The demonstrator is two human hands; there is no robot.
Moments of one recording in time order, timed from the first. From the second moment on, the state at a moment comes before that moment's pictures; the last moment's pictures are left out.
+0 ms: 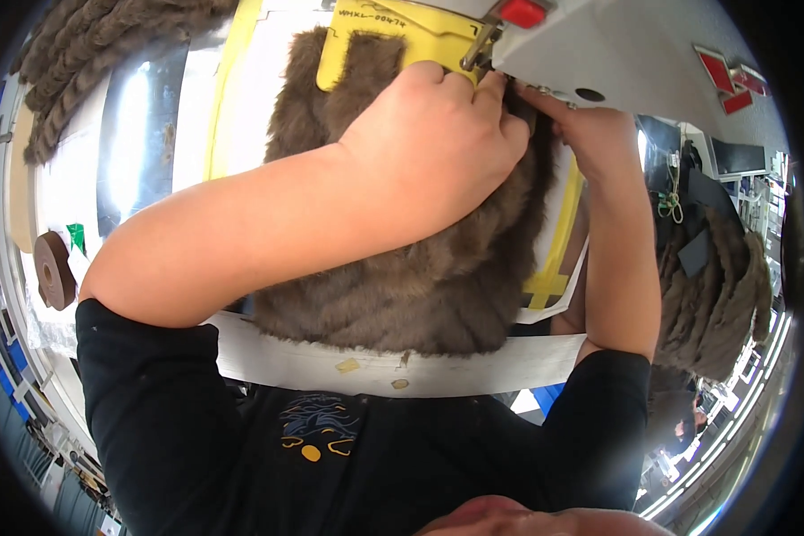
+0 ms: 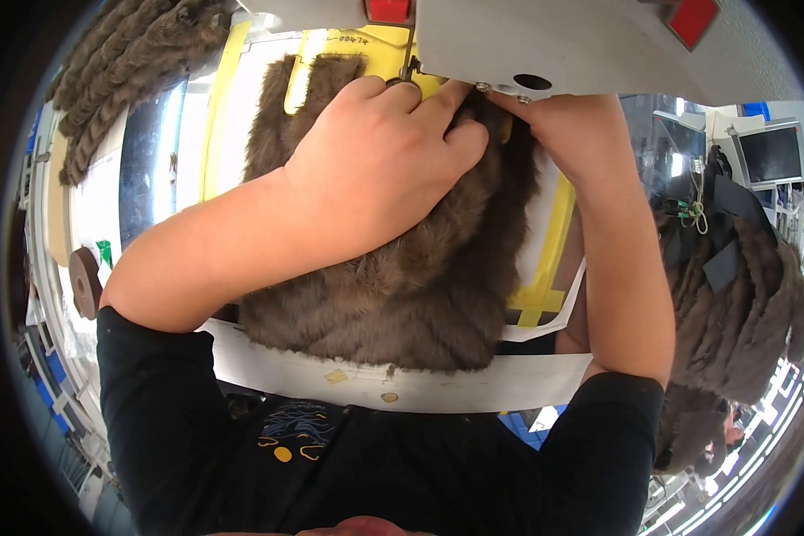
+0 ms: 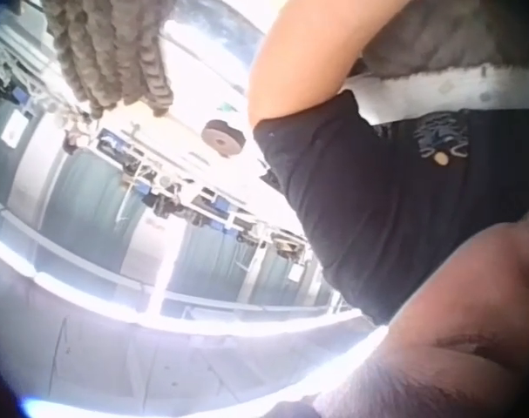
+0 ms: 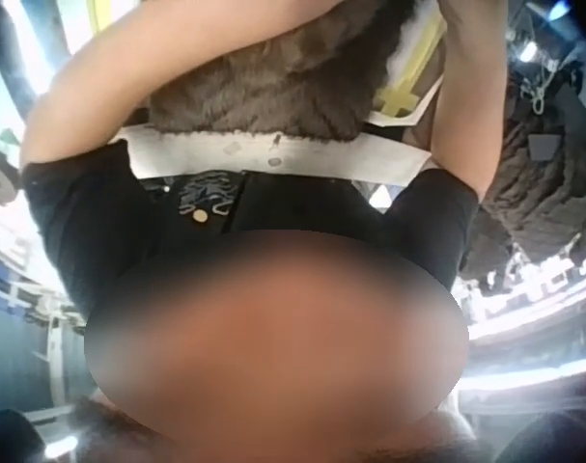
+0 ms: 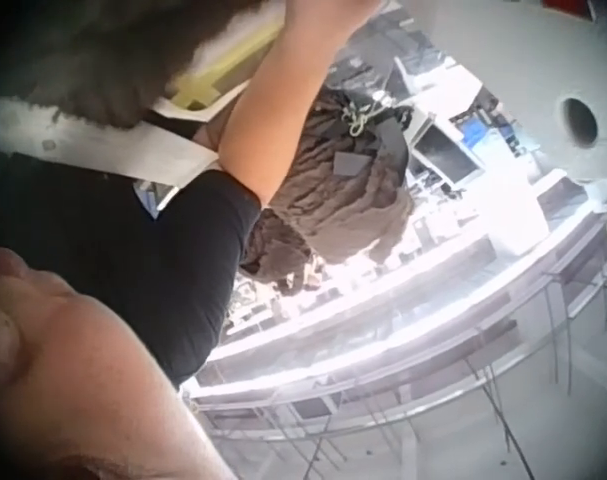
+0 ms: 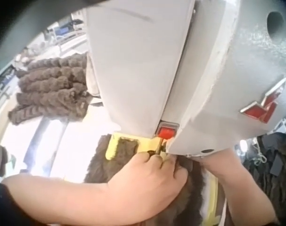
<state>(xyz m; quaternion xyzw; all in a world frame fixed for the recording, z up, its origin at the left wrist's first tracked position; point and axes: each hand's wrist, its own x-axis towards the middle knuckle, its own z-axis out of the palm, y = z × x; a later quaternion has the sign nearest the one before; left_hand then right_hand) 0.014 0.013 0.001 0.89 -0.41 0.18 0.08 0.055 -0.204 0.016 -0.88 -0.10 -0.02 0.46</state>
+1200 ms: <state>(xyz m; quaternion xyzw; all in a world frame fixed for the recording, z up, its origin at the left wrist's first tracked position) 0.013 0.007 0.010 0.90 -0.40 0.18 0.03 0.055 -0.200 0.011 -0.92 -0.12 -0.03 0.38</state>
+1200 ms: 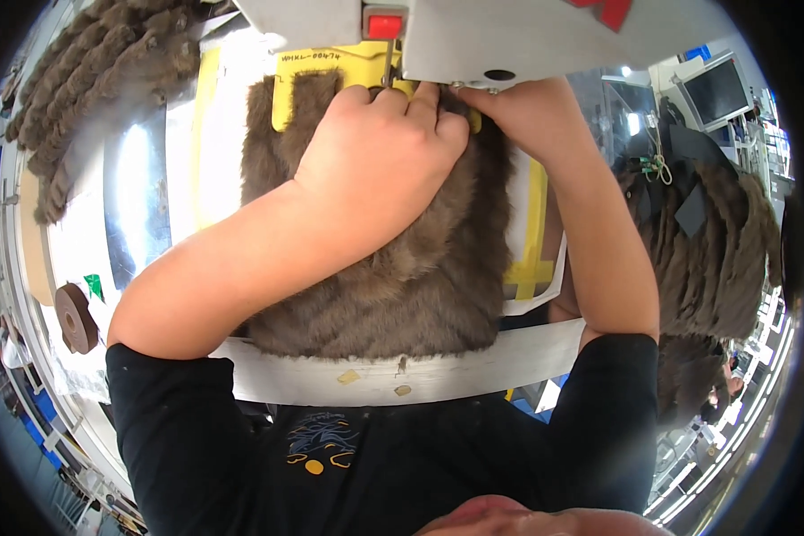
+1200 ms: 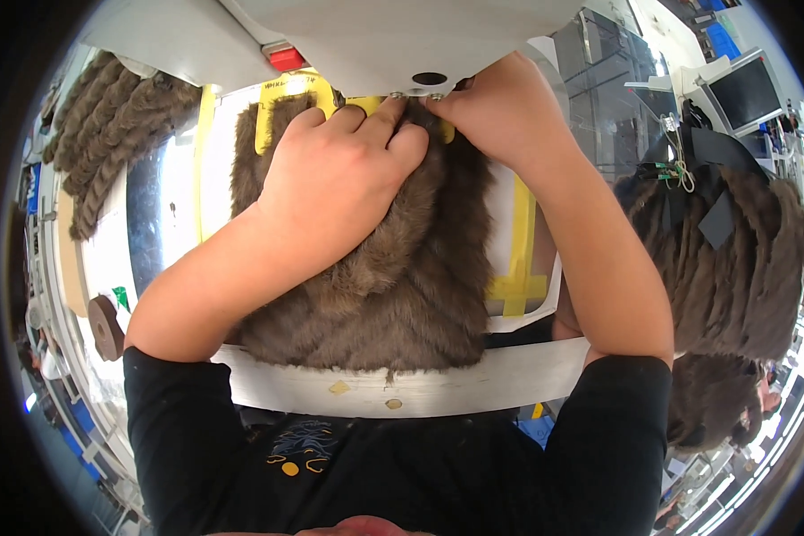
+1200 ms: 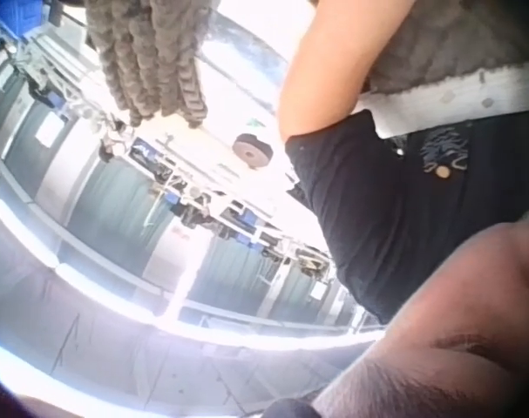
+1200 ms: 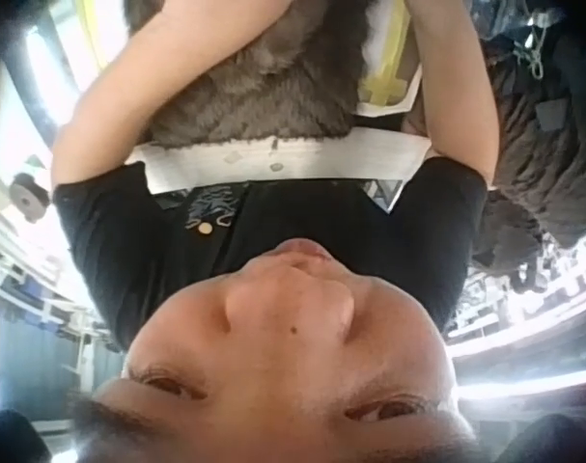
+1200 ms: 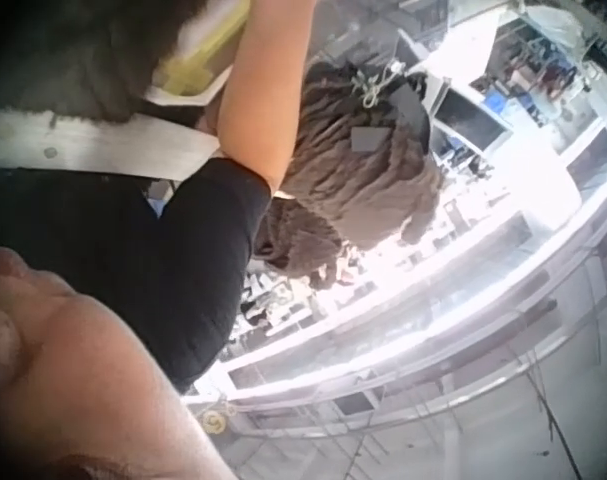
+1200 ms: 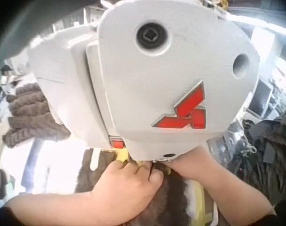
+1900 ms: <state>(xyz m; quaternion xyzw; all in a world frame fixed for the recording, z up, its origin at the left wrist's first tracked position) 0.014 0.006 0.012 0.89 -0.41 0.18 0.01 0.017 -0.213 0.042 -0.90 -0.29 0.00 0.32</state>
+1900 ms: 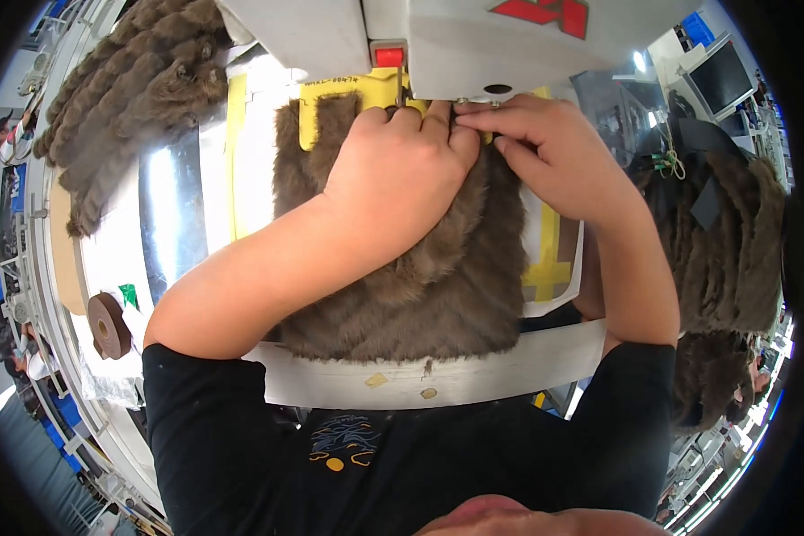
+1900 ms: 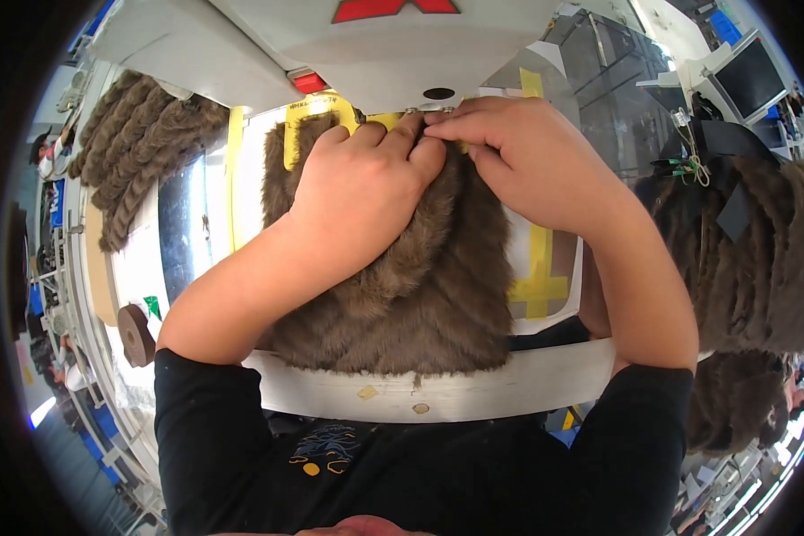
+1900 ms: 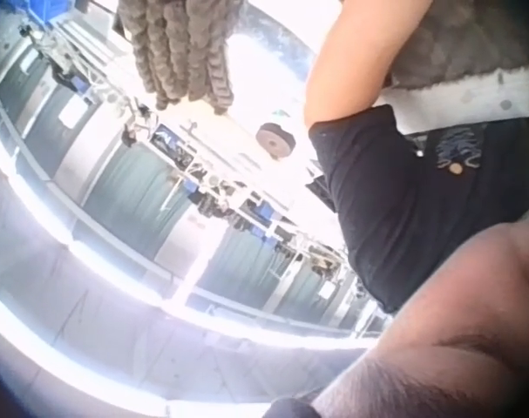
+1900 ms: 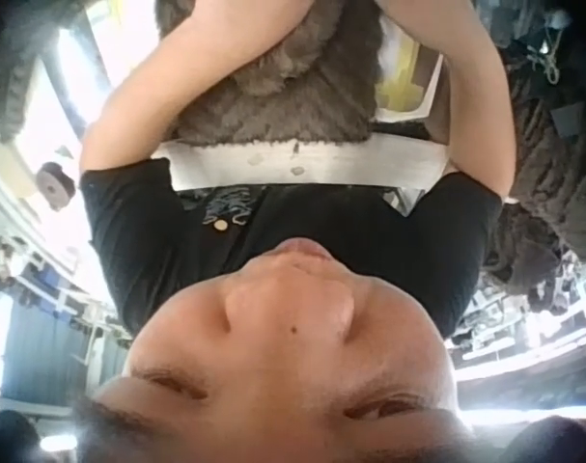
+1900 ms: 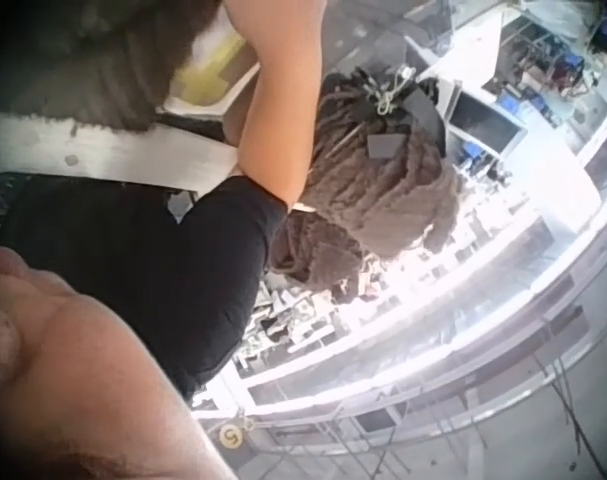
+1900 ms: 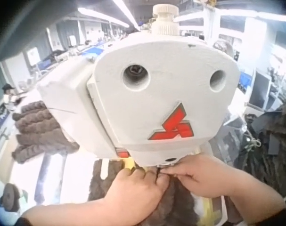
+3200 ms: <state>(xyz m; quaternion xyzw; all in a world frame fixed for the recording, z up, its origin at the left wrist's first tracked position) 0.016 0.011 0.016 0.90 -0.41 0.15 0.01 0.010 -0.193 0.041 -0.94 -0.29 -0.07 0.15</state>
